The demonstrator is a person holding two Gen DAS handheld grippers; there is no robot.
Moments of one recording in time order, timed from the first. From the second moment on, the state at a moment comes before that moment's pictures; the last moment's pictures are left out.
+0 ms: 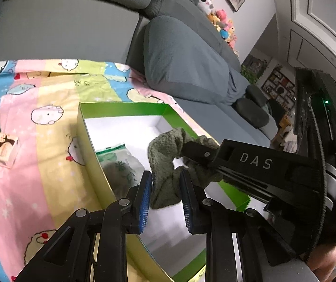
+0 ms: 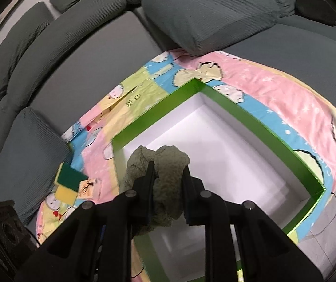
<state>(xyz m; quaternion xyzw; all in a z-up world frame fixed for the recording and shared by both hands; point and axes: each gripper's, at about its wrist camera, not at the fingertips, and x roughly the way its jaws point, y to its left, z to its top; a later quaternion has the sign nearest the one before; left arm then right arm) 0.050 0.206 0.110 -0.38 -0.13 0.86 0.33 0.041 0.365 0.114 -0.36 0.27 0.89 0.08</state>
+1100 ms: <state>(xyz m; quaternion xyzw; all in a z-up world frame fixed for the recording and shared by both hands) 0.057 0.088 0.128 -0.35 -0.15 0.89 0.23 0.043 0.330 0.130 -0.32 0.24 0.91 0.12</state>
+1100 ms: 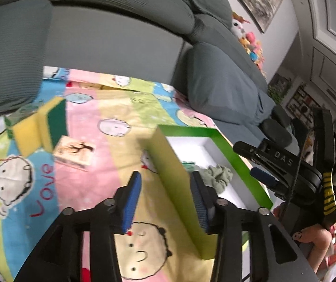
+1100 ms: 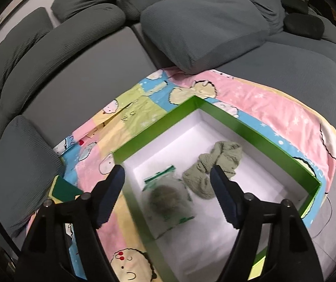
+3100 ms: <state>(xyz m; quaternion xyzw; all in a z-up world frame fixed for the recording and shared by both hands) 0.054 -0.099 0.097 -0.39 -0.24 0.89 0.00 -0.025 0.120 0.119 -0.38 0.11 0.91 -0.12</state>
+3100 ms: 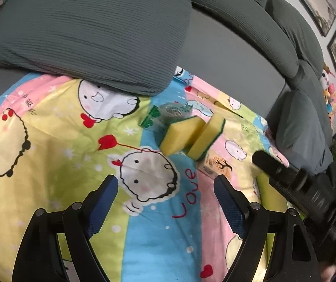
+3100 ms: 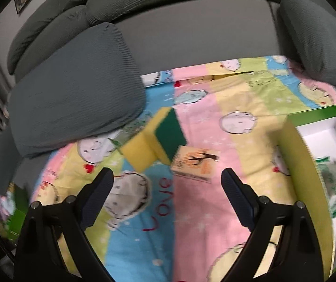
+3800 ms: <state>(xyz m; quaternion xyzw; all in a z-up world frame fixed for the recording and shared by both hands) 0.051 -0.119 0.087 -0.41 -0.24 0.88 -0.05 -0.136 0.128 0.033 -0.49 0.09 0.87 -0.04</state>
